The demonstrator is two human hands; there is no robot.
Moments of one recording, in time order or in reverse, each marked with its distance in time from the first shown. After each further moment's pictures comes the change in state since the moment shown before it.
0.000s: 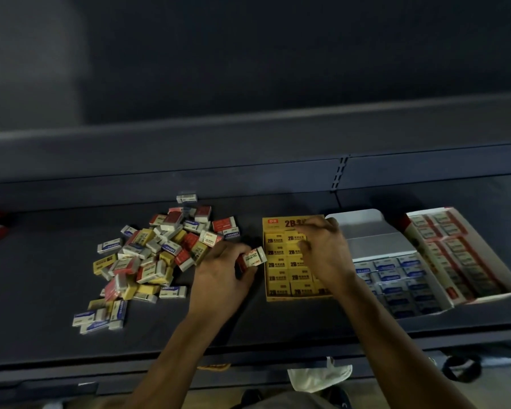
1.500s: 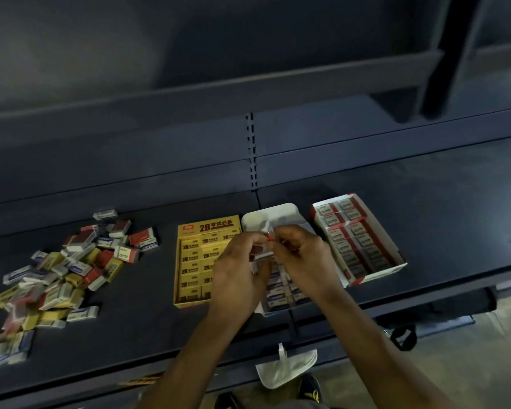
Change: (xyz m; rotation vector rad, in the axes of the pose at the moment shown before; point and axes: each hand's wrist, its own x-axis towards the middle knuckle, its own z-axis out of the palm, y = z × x) left_hand 0.009 0.151 0.080 -0.273 0.034 0.167; right_hand -0.066 0.084 -0.069 0.721 0.182 0.142
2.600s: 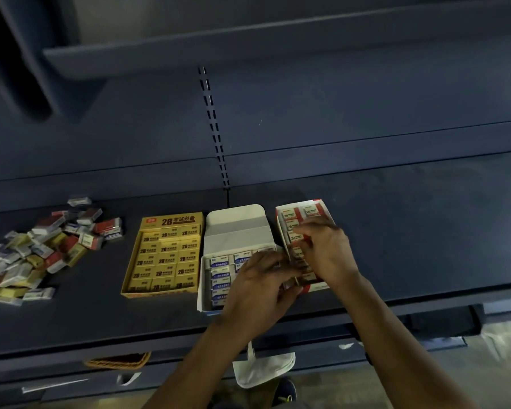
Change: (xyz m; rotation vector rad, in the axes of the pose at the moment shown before) left_hand -0.007 0.059 0.091 0.186 -0.268 0.165; right_hand 0.035 0.071 -0.106 -0.598 -0.150 -0.118
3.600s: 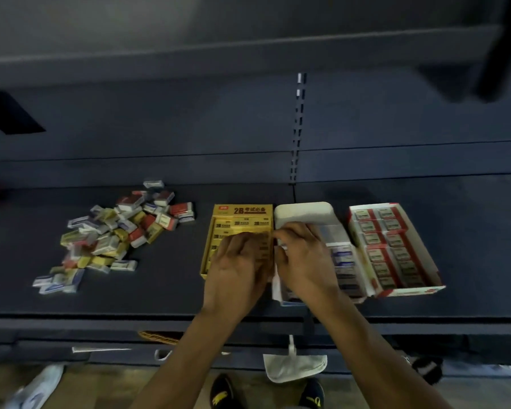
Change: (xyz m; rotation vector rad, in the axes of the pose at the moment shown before) left_hand -0.064 -0.087 -0.088 0.279 0.191 -0.284; right_hand -0.005 -0.142 0.076 0.041 0.139 -0.232
